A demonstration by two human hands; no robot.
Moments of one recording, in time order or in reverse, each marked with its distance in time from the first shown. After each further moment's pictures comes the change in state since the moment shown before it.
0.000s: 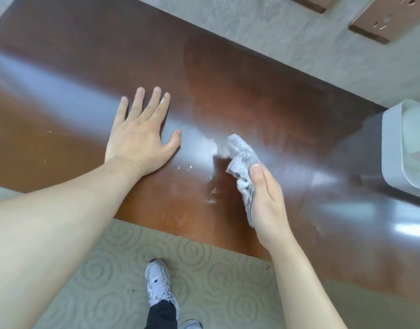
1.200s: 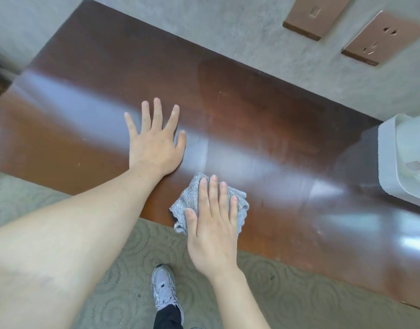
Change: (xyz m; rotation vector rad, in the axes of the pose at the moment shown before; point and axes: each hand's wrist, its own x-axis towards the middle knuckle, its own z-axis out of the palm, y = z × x) left_hand -0.005 0.000 -0.003 0.020 -0.018 -0.128; right_hand -0.068 0.007 0.091 -0.887 -0.118 -0.145
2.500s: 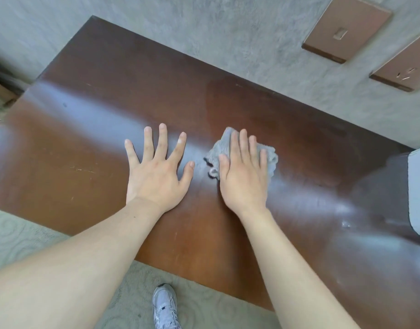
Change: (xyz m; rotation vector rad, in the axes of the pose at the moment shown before) left_hand 0.005 0.002 0.006 0.069 -0.025 0.005; right_hand 0.176 0.036 -0.047 -0.188 0.118 0.001
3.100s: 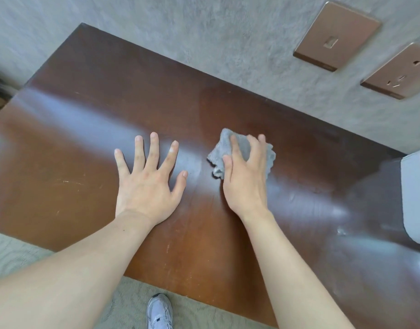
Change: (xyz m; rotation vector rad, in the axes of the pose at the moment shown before) left_hand 0.000 -0.001 -0.002 0.020 -0.022 -0.008; right_hand 0.018 0.016 0.002 0.196 0.117 -0.014
